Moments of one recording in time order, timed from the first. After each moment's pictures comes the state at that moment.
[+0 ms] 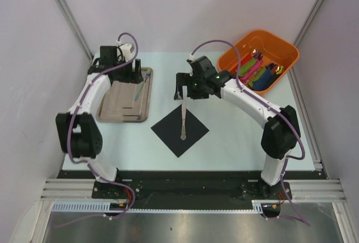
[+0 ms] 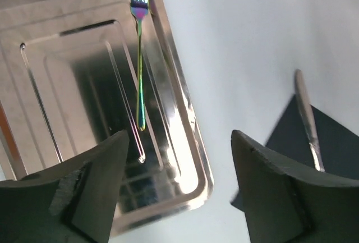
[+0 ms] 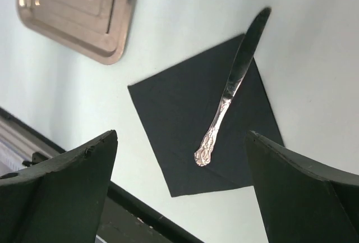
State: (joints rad) left arm -0.04 1.62 1.41 -0.52 0.29 0.04; right arm 0.68 1.84 1.65 -0.64 -0.11 0.54
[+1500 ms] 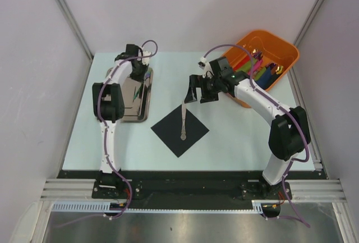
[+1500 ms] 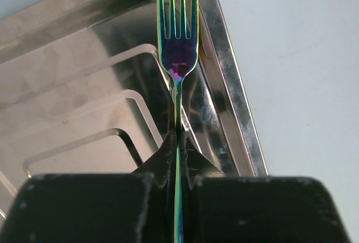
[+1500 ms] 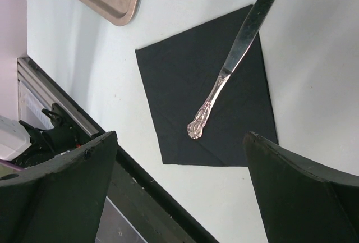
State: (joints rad) left arm -0.08 2.45 2.14 -0.75 0.14 0.26; right arm 0.51 1.75 1.49 -0.58 -0.46 0.39
